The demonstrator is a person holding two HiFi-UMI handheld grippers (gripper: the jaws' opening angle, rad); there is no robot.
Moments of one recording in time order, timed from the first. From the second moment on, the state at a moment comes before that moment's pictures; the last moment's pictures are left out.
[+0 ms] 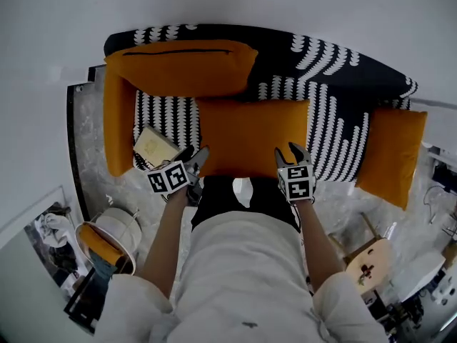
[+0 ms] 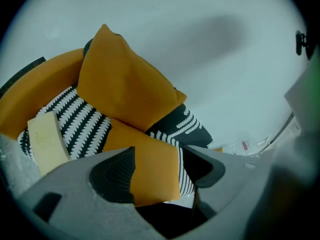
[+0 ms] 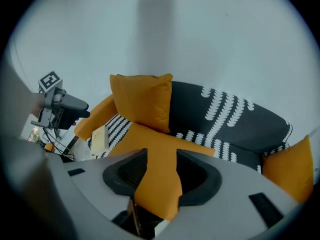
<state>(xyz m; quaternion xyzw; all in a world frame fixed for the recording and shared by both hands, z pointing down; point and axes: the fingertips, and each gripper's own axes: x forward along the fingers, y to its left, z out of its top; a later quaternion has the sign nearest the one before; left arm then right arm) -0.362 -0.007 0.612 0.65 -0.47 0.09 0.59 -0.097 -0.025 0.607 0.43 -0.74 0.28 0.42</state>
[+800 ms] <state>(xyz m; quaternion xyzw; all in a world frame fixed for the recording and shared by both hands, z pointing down) -0.286 0.136 0.762 0.59 -0.40 0.41 0.56 0.052 0.101 0.756 0.24 -0.71 0.35 0.57</state>
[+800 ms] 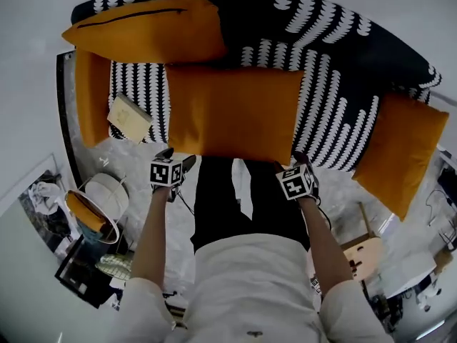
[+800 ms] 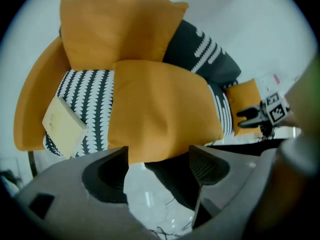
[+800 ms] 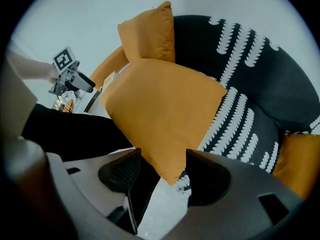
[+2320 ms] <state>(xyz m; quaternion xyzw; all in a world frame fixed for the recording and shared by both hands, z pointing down) -0.320 0.154 0.842 0.67 -0.25 0.55 0.42 0.027 0.134 0.829 0.28 -0.65 0.25 0.66</state>
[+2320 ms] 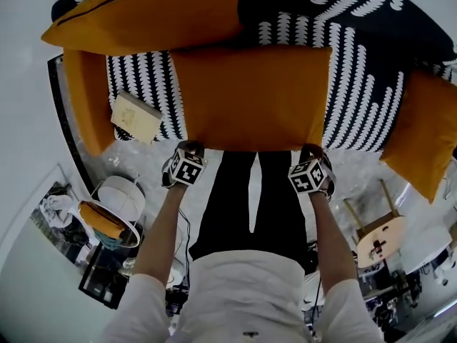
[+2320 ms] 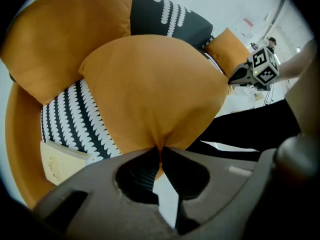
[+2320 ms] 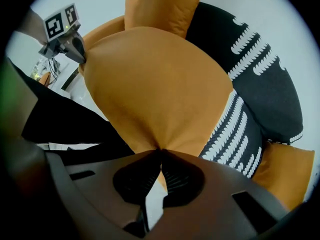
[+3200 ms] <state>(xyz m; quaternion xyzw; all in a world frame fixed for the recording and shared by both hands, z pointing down) -0.279 0.074 0.661 0.76 -0.33 0.41 0.38 0.073 0.072 0.659 0.45 -0.65 0.22 0.56</state>
